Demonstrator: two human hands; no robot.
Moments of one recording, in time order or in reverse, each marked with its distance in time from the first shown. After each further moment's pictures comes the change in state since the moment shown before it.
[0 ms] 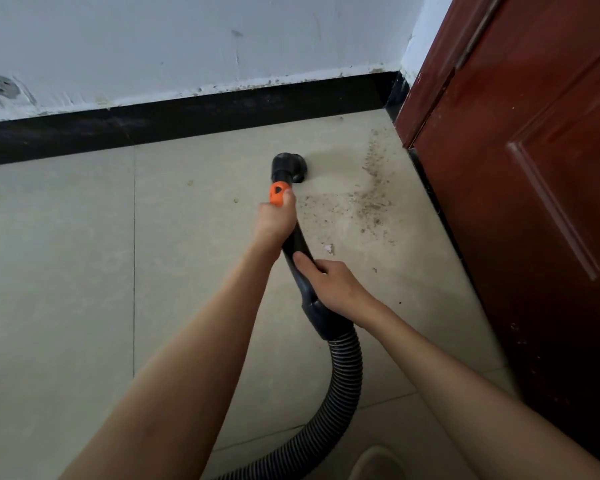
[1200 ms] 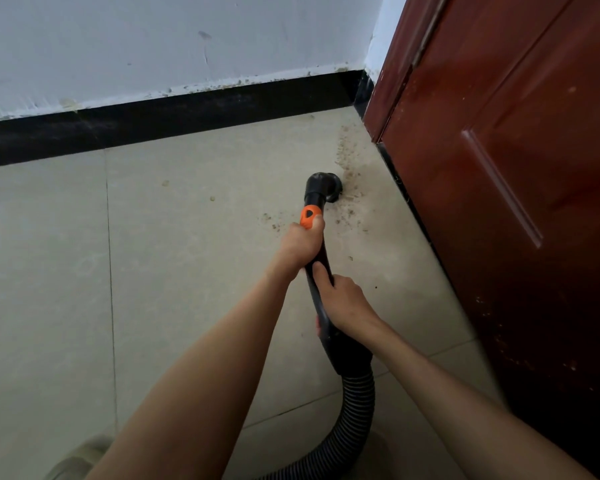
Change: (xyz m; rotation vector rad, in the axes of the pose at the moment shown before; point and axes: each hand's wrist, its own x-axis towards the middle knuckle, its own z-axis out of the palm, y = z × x) left_hand -0.057 -0.011 0.046 0.209 -0.302 0.059; right_hand -0.046 0.025 -0.011 -0.124 0.147 0.180
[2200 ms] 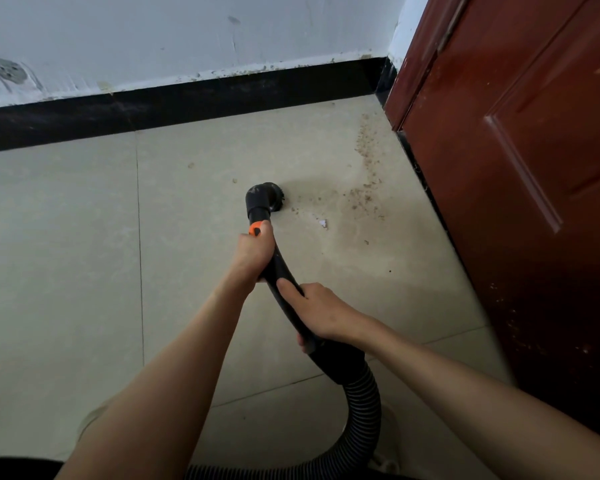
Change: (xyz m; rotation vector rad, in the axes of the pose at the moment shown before) left_hand -0.042 -0.063 -0.060 -0.242 0.212 -0.188; right_hand -0.042 -0.015 0.036 -0.085 -0.405 -0.112
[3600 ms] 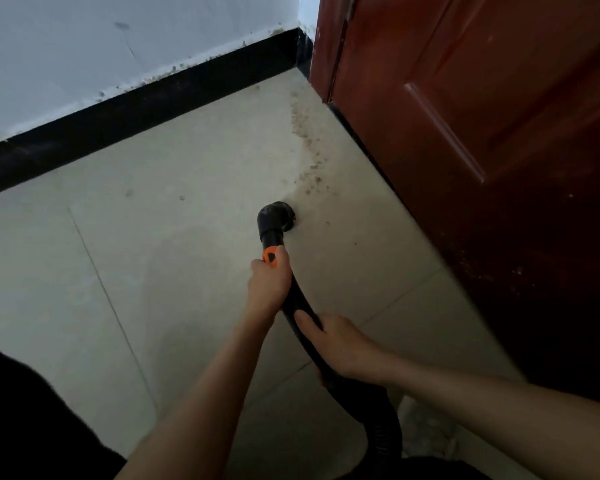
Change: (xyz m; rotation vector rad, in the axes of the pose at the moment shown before) left_hand -0.039 -0.003 0.034 0.233 -0.192 0.020; right_hand -0.065 0.012 0.021 0.291 0.205 0.147
